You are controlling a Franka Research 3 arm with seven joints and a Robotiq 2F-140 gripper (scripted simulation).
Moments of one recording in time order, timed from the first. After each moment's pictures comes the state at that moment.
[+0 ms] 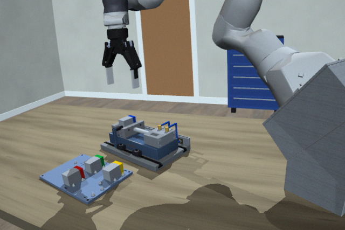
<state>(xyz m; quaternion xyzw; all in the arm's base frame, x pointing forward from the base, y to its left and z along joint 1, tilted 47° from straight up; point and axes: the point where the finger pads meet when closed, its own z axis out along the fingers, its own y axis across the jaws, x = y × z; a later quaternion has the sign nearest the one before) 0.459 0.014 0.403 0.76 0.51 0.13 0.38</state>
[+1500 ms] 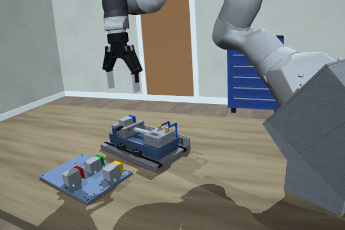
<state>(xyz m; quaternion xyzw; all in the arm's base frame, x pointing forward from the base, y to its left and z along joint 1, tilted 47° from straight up) 0.467 0.006 0.392 0.76 0.51 0.12 0.38</state>
